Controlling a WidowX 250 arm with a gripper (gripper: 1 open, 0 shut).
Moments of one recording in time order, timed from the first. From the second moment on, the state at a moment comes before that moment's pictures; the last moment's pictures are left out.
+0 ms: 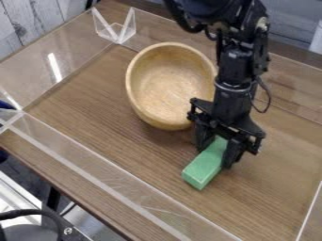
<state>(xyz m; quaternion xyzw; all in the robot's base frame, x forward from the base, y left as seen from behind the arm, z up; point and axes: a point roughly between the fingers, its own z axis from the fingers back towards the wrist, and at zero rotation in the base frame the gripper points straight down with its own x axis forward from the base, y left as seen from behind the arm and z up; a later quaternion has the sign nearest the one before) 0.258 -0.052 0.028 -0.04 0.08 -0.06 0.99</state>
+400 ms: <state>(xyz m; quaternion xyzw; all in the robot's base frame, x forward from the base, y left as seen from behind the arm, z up) 0.260 -0.052 0.028 -0.05 0.08 -0.05 0.99</state>
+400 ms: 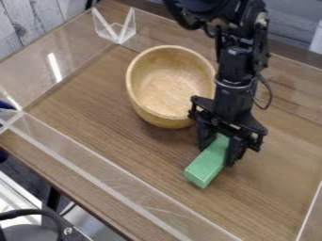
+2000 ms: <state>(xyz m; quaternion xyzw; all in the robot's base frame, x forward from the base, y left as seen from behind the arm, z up) 0.292 -0.029 0.047 -0.05 0.03 -0.05 1.00</state>
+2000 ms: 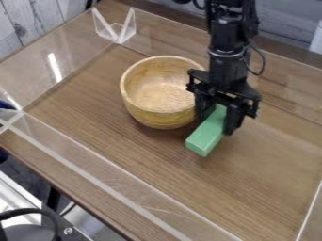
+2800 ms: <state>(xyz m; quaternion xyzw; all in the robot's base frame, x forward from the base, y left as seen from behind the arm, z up) 0.312 0.047 0.081 -0.03 -0.02 0.00 1.00</state>
